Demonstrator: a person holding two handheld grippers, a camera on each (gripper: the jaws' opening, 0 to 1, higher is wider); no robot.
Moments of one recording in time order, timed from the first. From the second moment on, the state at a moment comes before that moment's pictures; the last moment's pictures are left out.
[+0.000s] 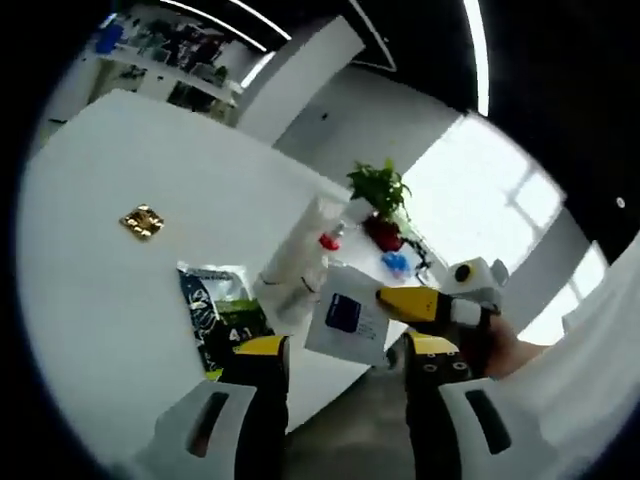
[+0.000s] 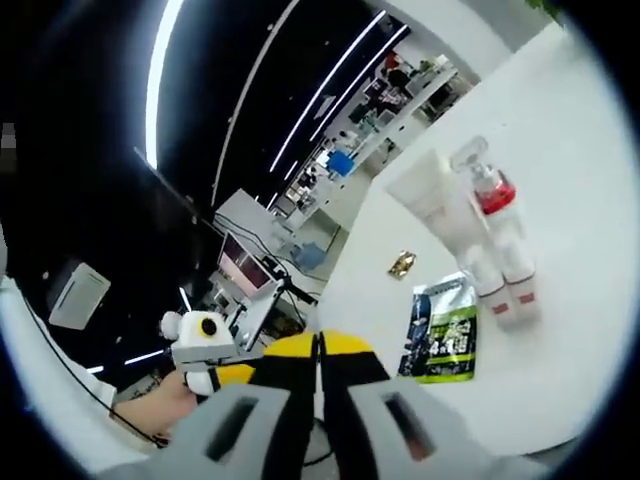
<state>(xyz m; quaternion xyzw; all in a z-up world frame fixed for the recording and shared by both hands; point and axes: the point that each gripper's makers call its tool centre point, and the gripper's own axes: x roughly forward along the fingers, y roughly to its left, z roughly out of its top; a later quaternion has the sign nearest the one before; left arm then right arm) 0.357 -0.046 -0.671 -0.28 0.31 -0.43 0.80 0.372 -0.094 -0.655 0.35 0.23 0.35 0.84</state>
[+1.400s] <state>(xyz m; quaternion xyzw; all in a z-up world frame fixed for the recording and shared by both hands) 0.373 0.013 -0.735 -0.37 0.39 -0.29 0.79 0.400 -0.036 -0.724 0.06 0.28 0.41 0.87</state>
